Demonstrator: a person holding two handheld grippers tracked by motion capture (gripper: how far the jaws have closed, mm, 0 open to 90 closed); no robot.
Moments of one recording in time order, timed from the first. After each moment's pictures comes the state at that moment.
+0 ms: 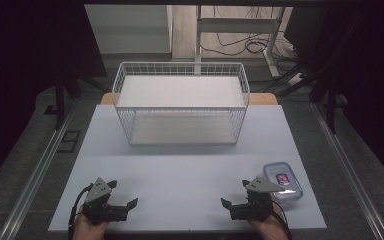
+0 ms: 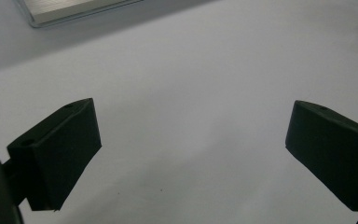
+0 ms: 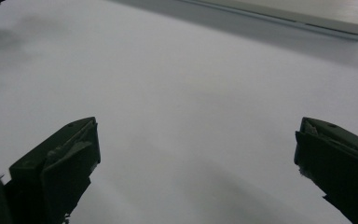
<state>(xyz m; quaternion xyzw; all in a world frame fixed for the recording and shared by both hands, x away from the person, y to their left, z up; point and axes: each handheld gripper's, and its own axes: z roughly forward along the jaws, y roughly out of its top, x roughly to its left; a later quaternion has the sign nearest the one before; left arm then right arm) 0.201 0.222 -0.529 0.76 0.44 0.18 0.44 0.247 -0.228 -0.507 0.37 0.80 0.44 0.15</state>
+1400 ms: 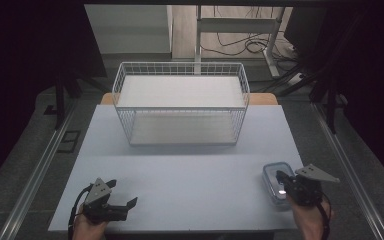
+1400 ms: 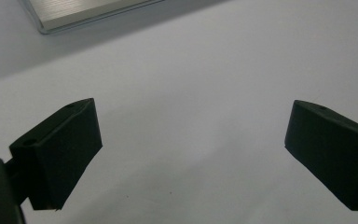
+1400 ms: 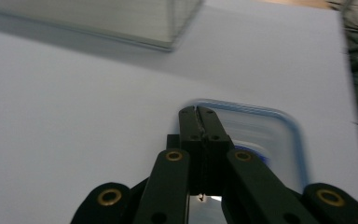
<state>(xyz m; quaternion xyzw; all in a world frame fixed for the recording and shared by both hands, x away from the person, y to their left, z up) 0.201 0.224 -0.532 0.76 0.44 0.19 0.44 0.263 -0.334 -0.459 0.47 0.75 0.38 0.27</state>
